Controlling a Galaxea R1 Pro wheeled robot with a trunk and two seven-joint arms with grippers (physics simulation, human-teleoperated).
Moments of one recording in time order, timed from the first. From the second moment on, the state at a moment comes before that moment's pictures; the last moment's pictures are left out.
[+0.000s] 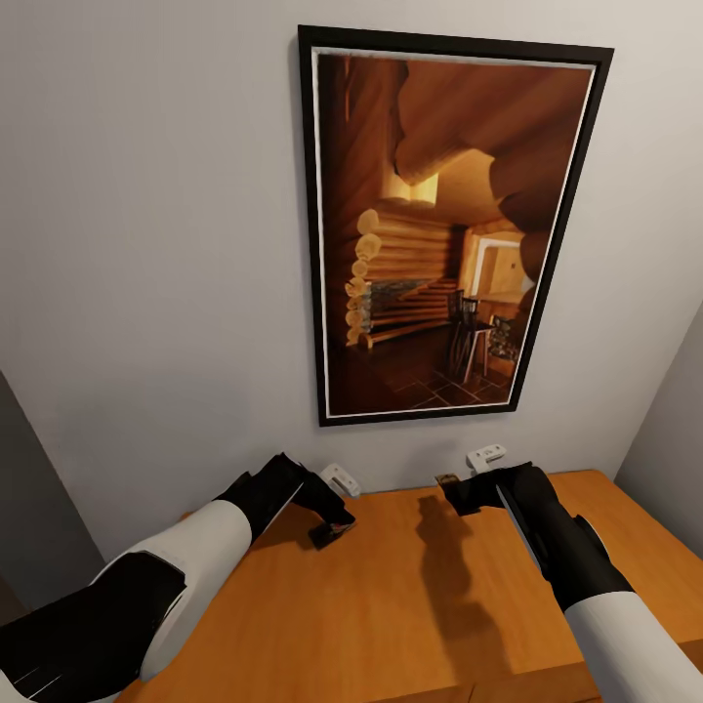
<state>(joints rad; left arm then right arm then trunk) -1.03 -0.17 -0.35 -0.28 -0.31 0.46 -0.58 -0.65 -0.13 0.14 -1.15 0.23 0.92 0.35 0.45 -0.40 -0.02</state>
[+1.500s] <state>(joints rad) -1.03 -0.17 -0.35 -0.25 -0.31 0.46 -0.58 -0.65 -0.13 0.14 -1.15 0.23 0.92 0.35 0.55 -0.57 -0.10</state>
